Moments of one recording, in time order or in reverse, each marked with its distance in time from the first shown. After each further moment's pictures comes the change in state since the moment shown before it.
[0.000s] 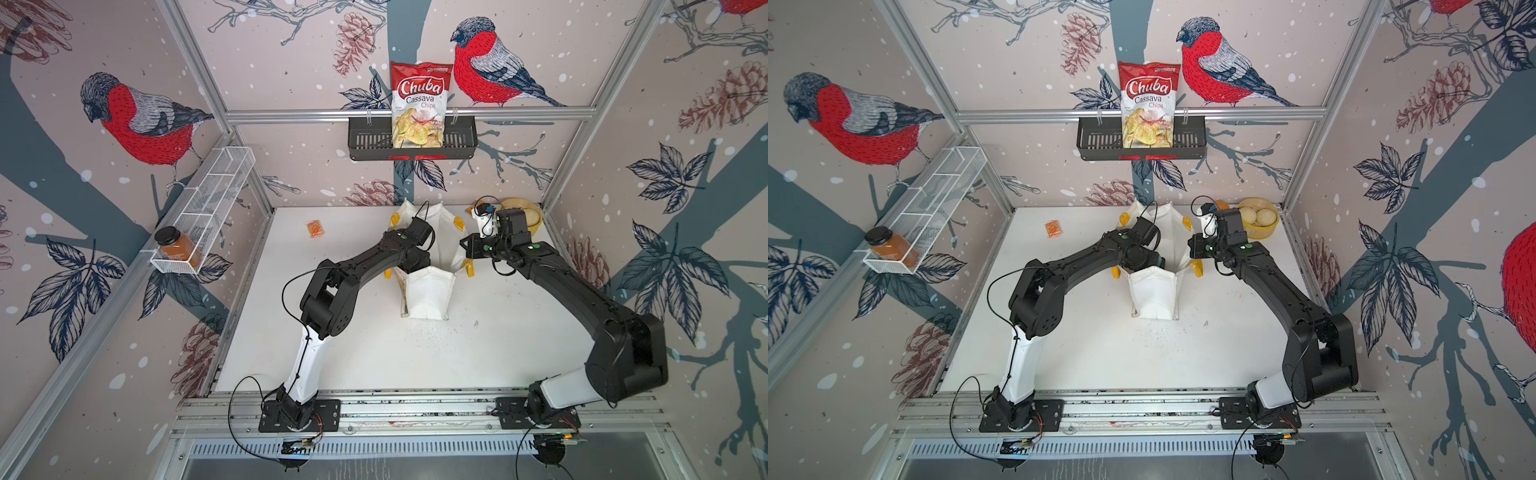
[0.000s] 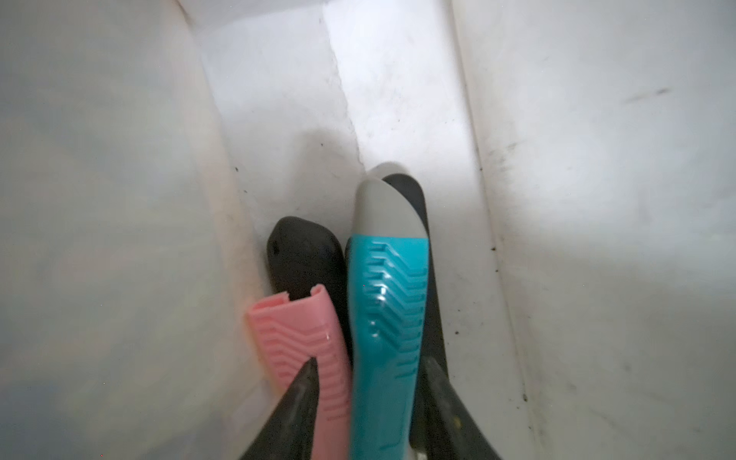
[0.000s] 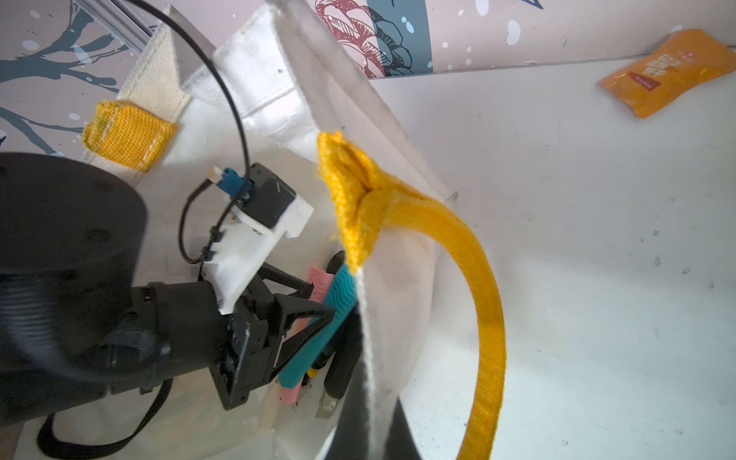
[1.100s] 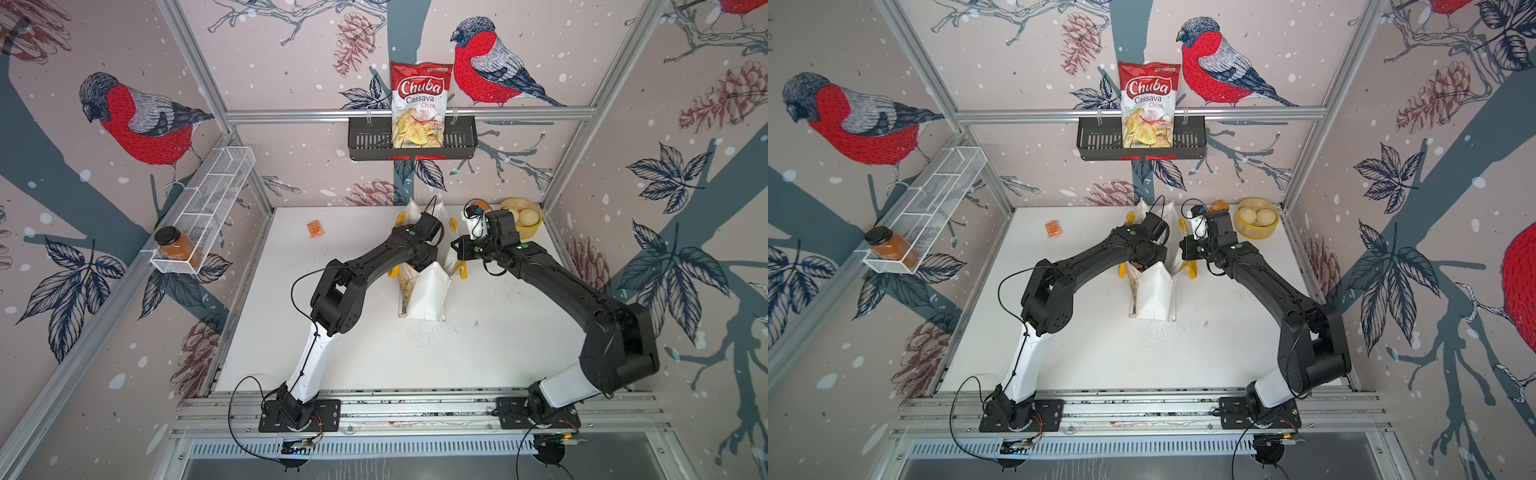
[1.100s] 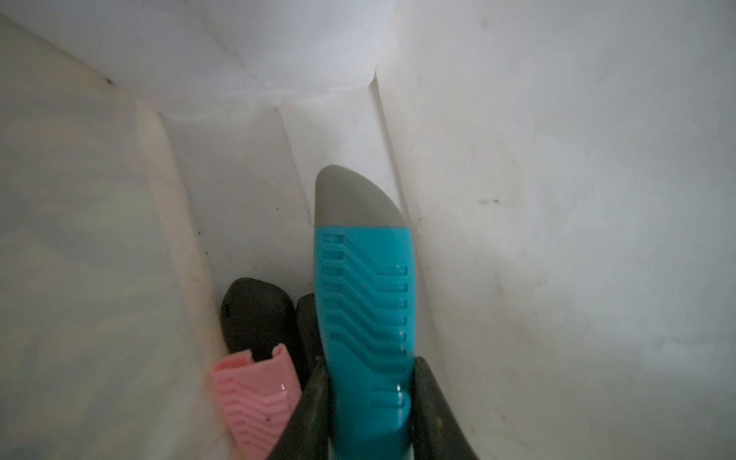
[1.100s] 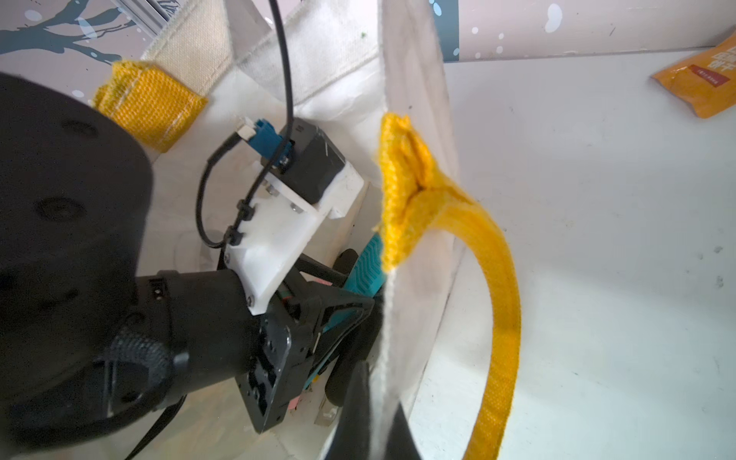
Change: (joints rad) left arm -0.027 0.106 0.167 -0.051 -0.029 -0.017; right arm 0.050 0.050 0.003 0.045 0.003 -0.004
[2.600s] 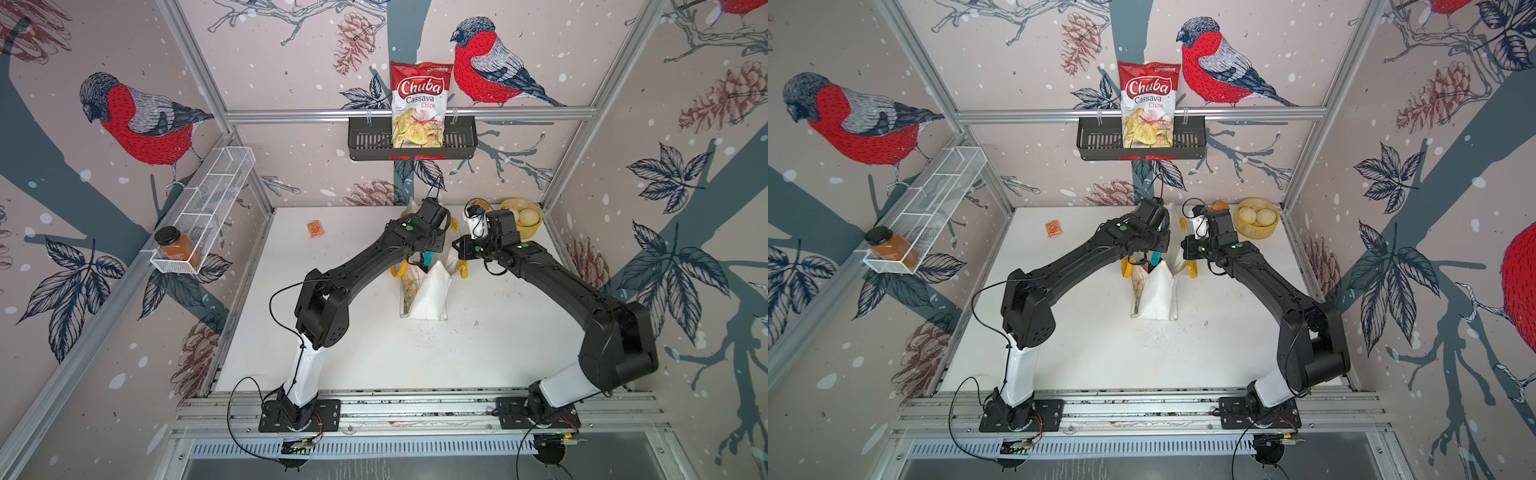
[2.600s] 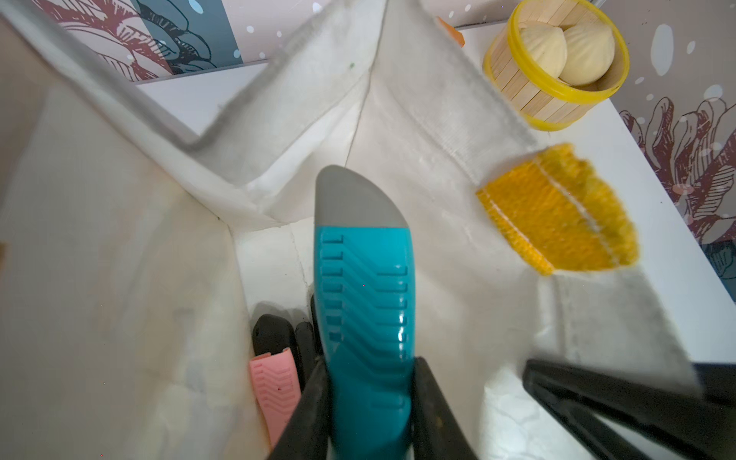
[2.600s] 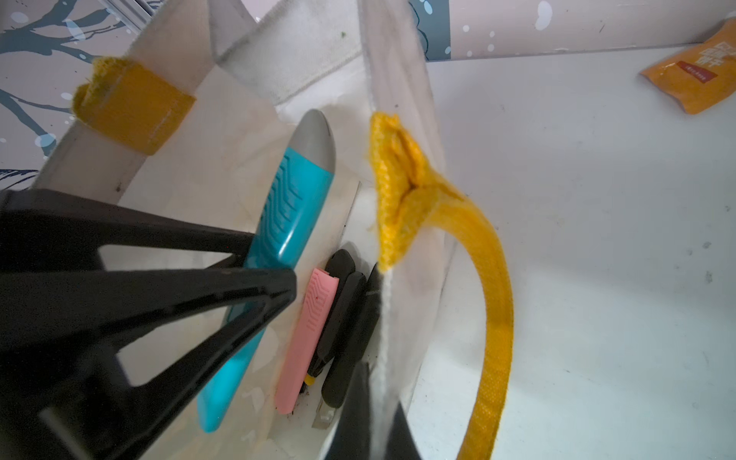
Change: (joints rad) left arm -0.053 -0.177 0.007 0.067 -0.124 -0.011; right arm -0.009 0.013 0.003 -0.001 0.005 0.000
